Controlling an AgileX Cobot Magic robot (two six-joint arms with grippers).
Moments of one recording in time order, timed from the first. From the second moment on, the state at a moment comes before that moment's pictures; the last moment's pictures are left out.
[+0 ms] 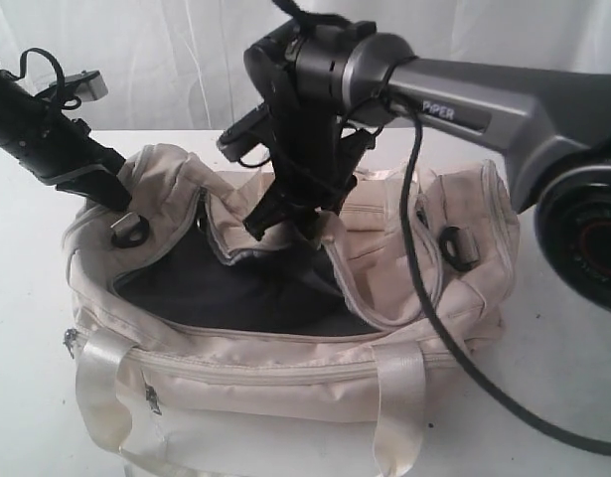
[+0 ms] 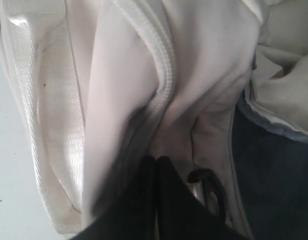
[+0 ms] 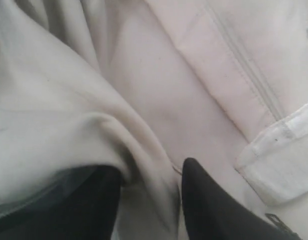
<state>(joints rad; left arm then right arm) 0.08 1.98 -1.58 -0.60 1.06 0.72 0.67 2.19 -1.97 -0.26 1.22 0.00</state>
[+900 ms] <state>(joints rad) 0.08 1.98 -1.58 -0.60 1.06 0.72 0.69 2.24 -1.97 0.27 0.93 -0.36</state>
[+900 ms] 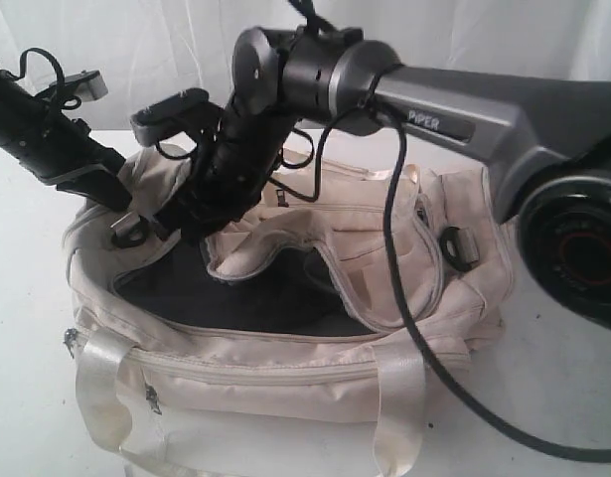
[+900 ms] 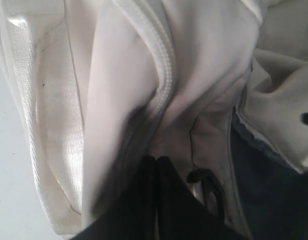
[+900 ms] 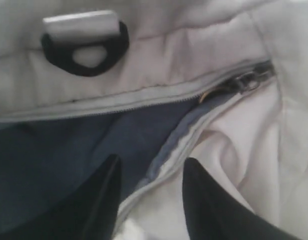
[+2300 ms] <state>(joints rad) 0.08 1.98 -1.58 -0.63 1.08 0.72 0.63 2.27 -1.97 -0.17 0.86 -0.03</state>
